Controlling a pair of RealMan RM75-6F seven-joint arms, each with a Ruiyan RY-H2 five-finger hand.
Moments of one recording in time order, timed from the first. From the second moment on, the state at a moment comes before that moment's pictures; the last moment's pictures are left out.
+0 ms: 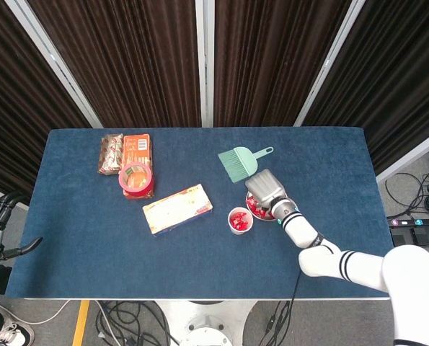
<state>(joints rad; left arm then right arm) -0.13 -1.22 -0.06 -1.26 1.53 1.51 -0.55 1.10 -1.54 0.01 -1.26 -0.76 0.71 -0.61</state>
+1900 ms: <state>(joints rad) -0.14 -1.23 -0.06 -1.21 1.52 1.48 -0.59 1.06 -1.78 0.10 -0.86 -0.87 0.53 -0.46</state>
